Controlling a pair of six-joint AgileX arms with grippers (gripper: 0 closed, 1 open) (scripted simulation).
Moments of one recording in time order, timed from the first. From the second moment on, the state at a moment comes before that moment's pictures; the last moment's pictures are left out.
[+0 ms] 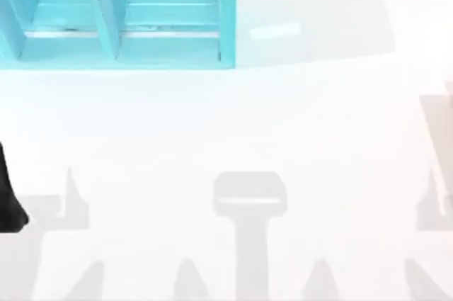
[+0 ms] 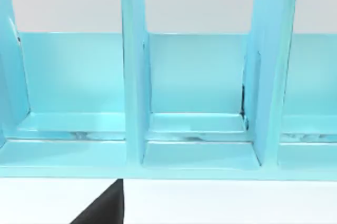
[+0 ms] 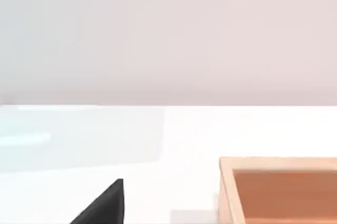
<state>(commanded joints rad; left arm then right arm) 0.00 0.00 0.00 0.00 0.00 0.00 0.00 0.00 0.00 0.00 0.00 0.00</state>
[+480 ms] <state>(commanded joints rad) 0.00 0.00 0.00 0.00 0.00 0.00 -0.08 0.22 0.21 -0.19 0.00 -0.08</state>
